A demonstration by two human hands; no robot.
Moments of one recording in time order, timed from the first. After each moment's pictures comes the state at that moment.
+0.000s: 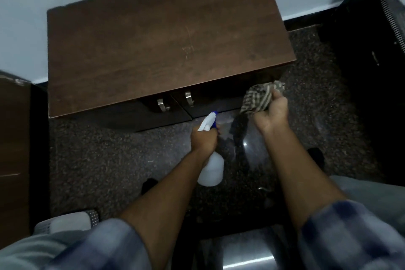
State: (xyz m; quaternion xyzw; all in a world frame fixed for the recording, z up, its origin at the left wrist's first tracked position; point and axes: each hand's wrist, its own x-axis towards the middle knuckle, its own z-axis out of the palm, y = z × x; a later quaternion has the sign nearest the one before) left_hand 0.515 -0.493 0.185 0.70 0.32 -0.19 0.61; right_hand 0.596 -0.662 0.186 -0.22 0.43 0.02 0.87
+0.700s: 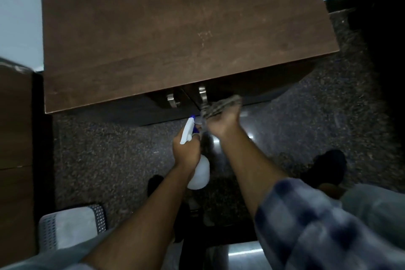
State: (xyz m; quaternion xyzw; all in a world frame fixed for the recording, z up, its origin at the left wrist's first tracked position) left_hand 0.497 -0.420 0.156 0.71 0.42 -0.10 0.55; right_hand 0.594 -0.512 0.158 -0.12 0.46 0.13 0.87
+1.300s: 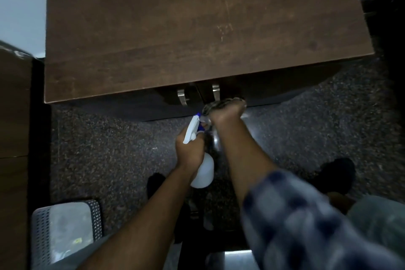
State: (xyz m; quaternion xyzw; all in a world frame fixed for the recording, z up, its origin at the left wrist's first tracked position) left_hand 0.497 -0.408 0.143 0.70 0.39 -0.09 0.59; right_hand 0.610 -0.490 0.151 -0.13 0.48 0.12 0.86
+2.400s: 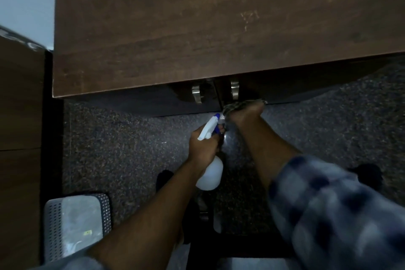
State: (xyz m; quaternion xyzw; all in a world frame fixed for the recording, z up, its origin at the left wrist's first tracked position) left_hand 0.502 -0.392 0.115 0.69 0.36 -0.17 0.61; right_hand 0.623 -0.493 0.074 -0.17 0.50 0.10 0.84
